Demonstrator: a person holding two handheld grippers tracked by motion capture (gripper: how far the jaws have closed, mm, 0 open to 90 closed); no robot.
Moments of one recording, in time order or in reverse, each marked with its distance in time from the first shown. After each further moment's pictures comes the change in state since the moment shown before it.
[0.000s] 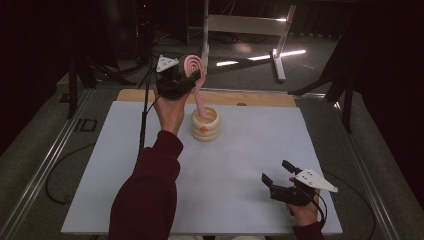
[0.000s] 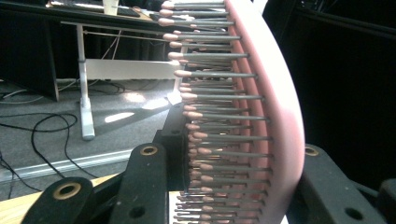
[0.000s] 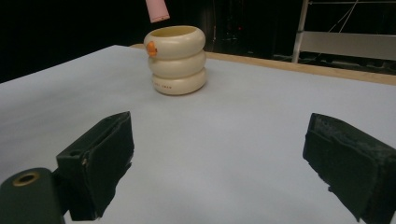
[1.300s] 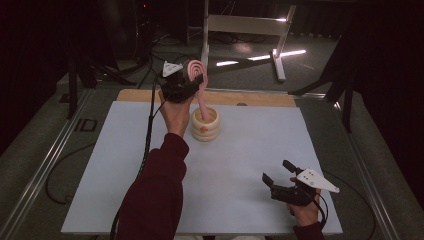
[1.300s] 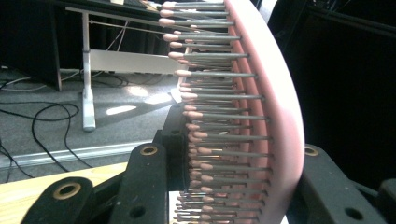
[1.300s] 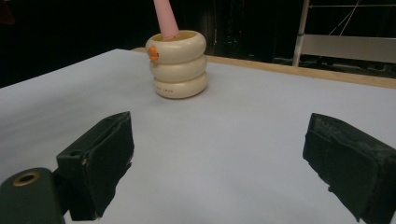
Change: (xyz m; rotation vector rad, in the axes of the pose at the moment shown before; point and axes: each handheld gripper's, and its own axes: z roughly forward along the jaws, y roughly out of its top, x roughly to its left) left arm 0.000 -0.020 0.018 0.011 0.020 -0.047; right arm 0.000 0.002 -0.002 -0.014 0.005 0.002
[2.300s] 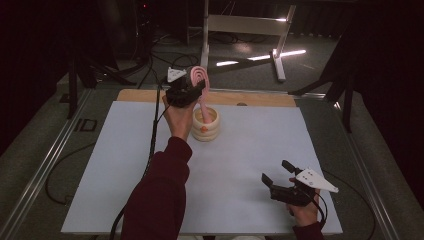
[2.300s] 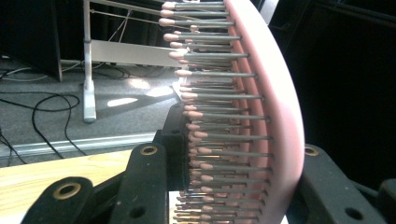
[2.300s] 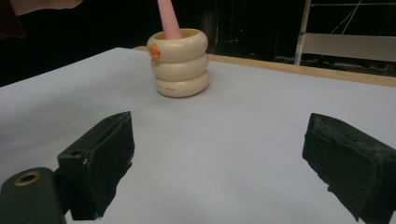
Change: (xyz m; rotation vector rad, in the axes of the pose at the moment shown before) left arm -0.002 -0.017 0.010 0.021 0.012 -0.011; right arm 0.001 -0.001 0.001 0.004 0.004 -0.001
